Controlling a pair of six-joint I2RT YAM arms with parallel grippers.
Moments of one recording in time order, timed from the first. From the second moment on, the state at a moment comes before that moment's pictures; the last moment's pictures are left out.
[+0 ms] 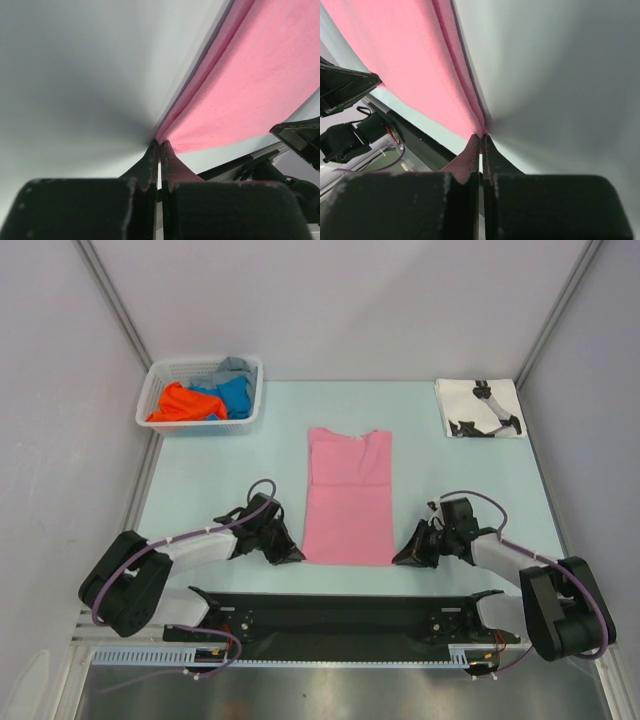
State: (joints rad) left arm -0.59 1.34 0.48 -0.21 0.27 -1.11; right arm 0.23 1.23 0.34 -0.17 -0.61 0.70
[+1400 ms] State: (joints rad) left arm -0.55 1.31 0.72 -0.56 0.19 -1.11; right arm 0.24 1.25 0.64 -0.45 -0.58 0.69
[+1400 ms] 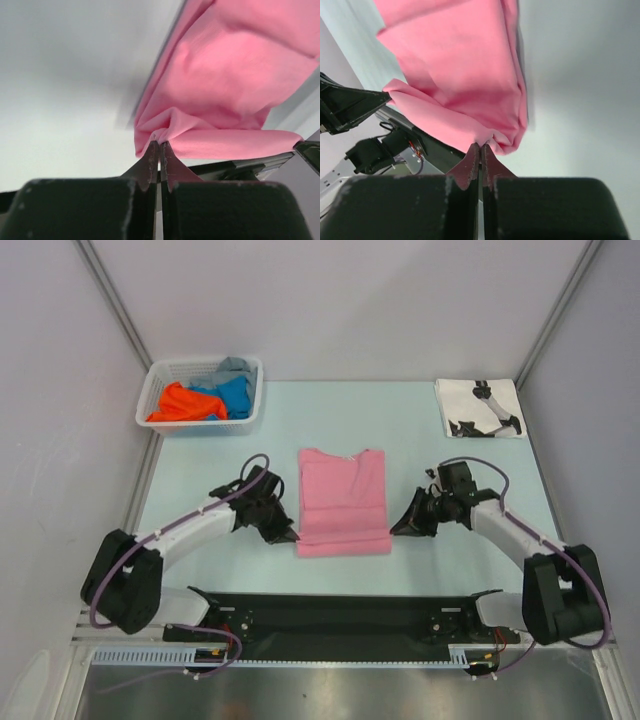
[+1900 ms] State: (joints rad) left arm -0.39 1.75 1.22 -0.63 0.19 -0.95; right arm 0.17 1.76 1.16 -0.47 -0.60 0.57
